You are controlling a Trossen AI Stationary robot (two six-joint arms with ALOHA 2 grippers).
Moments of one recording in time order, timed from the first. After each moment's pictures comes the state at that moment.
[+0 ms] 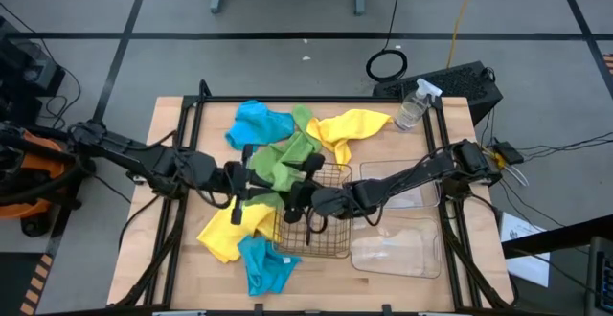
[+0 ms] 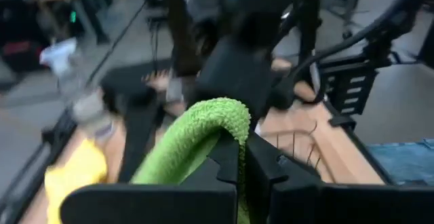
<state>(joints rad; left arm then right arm) -0.32 1.10 1.03 -0.16 -0.21 0.10 0.28 1.87 1.39 0.23 0.77 -0.27</state>
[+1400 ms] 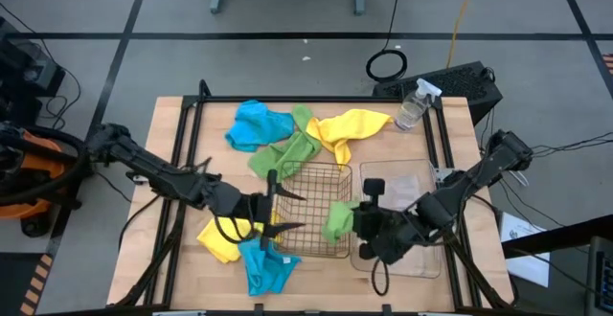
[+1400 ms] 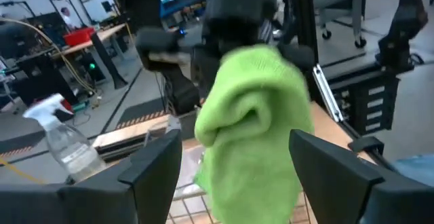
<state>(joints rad) -0.43 1.40 1.02 0.23 -0.35 0.25 0.62 1.53 1.39 -0.81 0.73 0.29</state>
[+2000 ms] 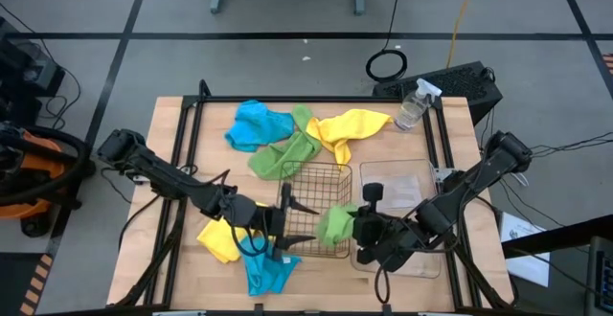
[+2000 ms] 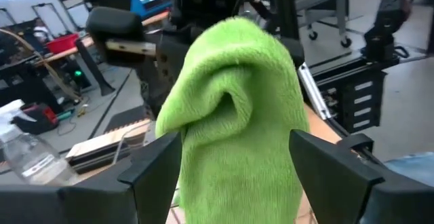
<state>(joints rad) -0.44 1.53 1.02 0.38 -0.30 0.27 0.65 1.54 1.33 -0.66 0.81 0.20</state>
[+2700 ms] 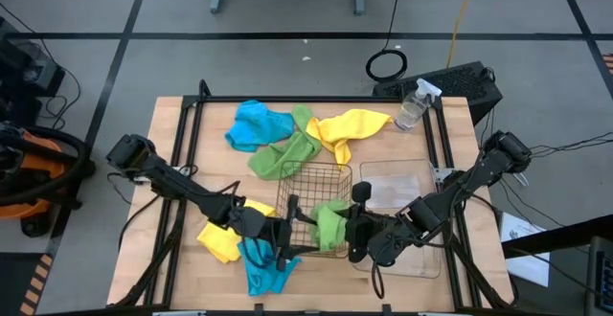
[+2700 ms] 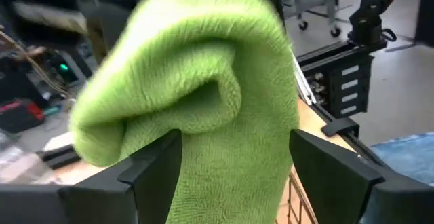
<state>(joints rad) -0.49 1.62 1.03 0.43 -0.32 0.27 0.61 1.54 1.25 -0.38 0.80 -0.05</state>
